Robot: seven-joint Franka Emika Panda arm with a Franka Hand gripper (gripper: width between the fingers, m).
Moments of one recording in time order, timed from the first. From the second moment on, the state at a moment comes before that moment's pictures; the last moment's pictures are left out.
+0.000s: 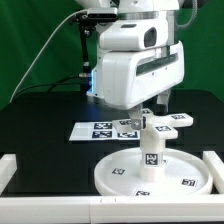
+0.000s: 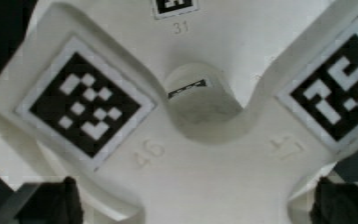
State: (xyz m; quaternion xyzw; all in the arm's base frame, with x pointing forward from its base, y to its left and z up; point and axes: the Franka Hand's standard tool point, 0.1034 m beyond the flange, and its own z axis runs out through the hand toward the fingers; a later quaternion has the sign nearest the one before) arm 0.566 0.034 0.102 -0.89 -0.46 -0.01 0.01
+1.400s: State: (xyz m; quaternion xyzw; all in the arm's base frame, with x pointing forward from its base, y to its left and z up) arm 0.565 0.038 0.095 -1.00 -0.07 -0.02 0.02
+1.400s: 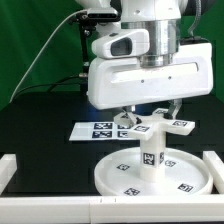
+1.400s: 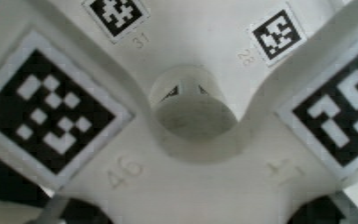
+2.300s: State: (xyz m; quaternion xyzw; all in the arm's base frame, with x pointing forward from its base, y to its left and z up) arm 0.564 0.038 0.095 -0.95 0.30 -0.01 0.03
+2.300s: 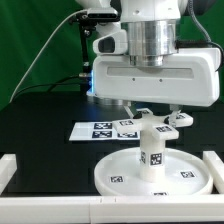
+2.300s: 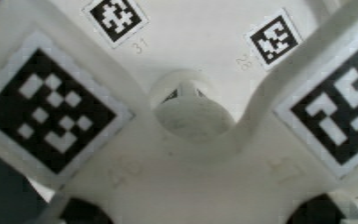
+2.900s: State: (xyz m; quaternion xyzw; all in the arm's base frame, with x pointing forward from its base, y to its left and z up) arm 0.567 0.042 0.138 -0.96 0.28 -0.01 0.04
